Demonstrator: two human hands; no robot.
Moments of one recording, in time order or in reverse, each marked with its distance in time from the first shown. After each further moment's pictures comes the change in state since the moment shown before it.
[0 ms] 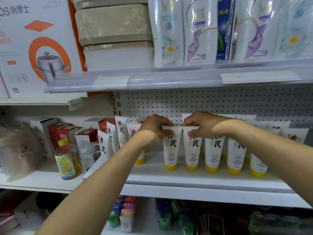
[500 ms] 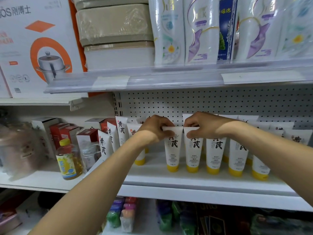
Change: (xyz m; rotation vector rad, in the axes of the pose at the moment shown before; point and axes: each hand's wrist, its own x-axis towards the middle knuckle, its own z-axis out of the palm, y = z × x) left_hand 0.001 0.000 -0.001 0.007 -0.021 -0.028; right_hand 0.006 0.008 0.003 0.075 0.021 -0.050
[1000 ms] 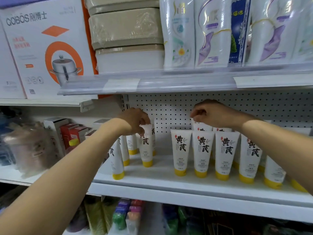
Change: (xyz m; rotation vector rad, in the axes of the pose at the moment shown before) left_hand -0.005 -0.027 -0.086 0.613 -0.119 -0.048; right_hand 0.022 0.004 -0.020 0.032 0.229 0.008
